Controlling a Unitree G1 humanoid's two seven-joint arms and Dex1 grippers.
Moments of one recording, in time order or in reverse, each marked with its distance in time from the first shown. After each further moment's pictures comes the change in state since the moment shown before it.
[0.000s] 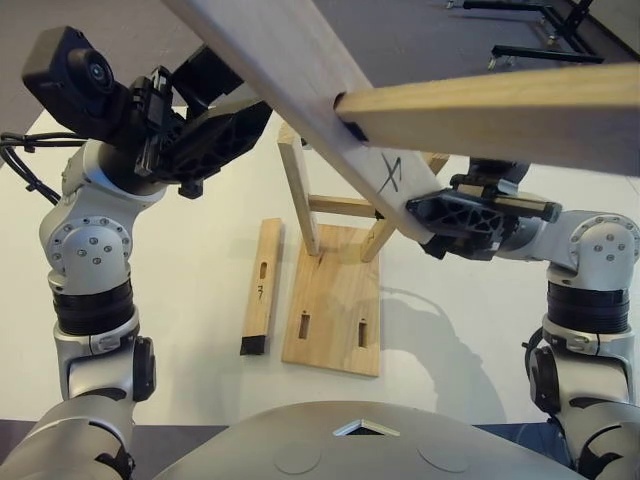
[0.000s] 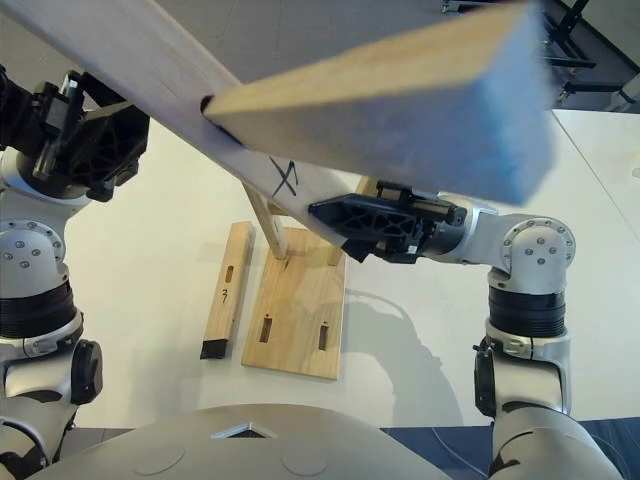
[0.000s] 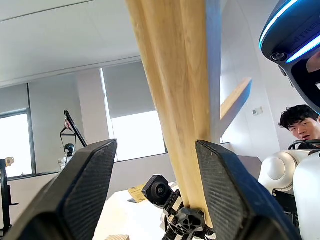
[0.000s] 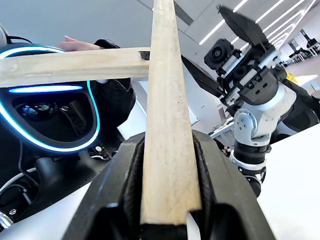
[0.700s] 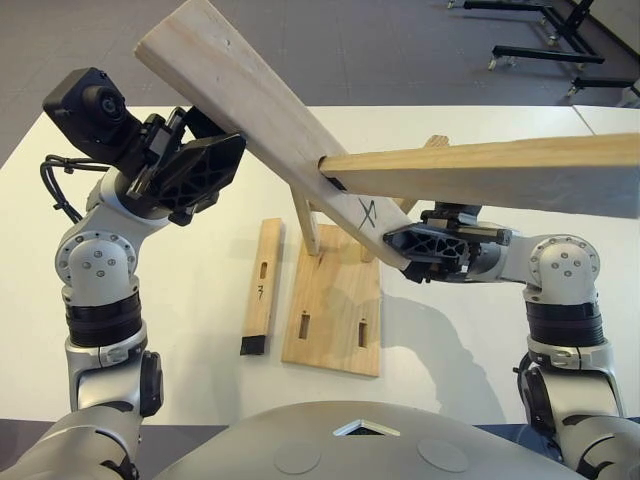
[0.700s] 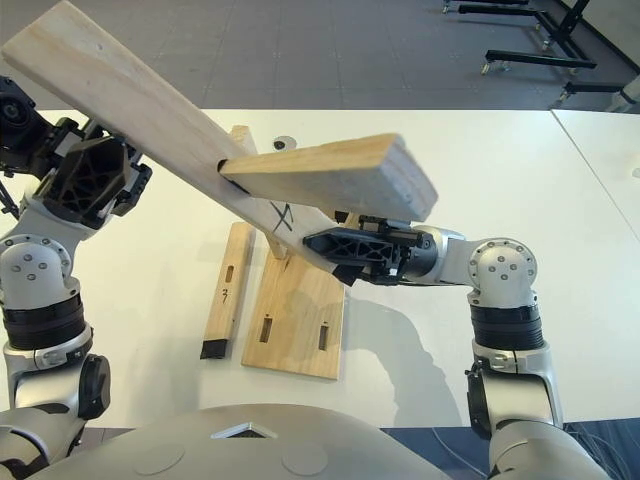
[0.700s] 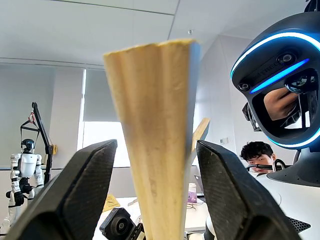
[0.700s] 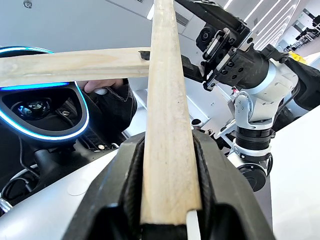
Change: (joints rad) left arm 0.065 -0.055 0.010 0.028 -0.141 0.132 -0.062; right arm 0.083 0.039 0.079 0.053 -0.135 0.031 0.147
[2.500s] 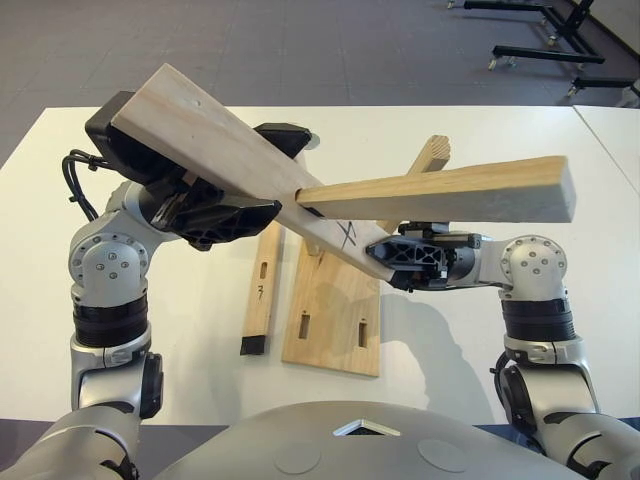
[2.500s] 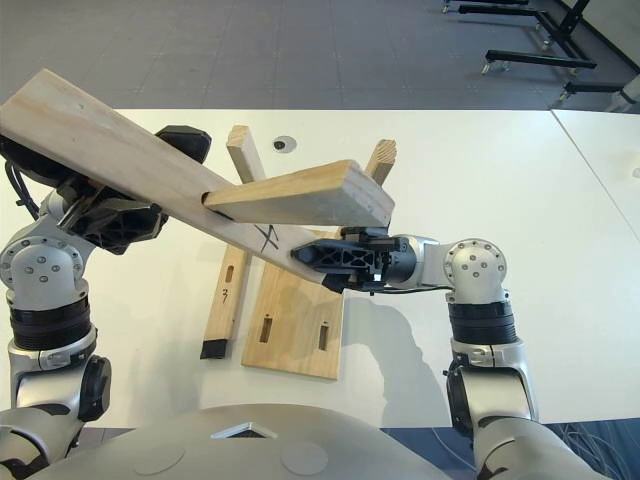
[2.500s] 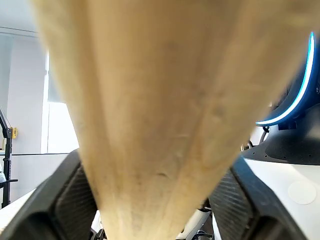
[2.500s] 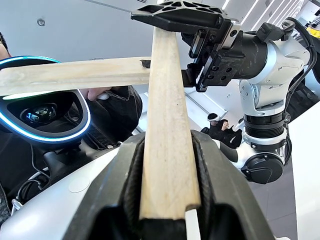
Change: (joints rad) left arm -0.002 0.011 -0.060 -0.036 0.027 0.073 -0.104; right arm -0.014 0.100 0.021 0.080 -0.101 0.107 0.061
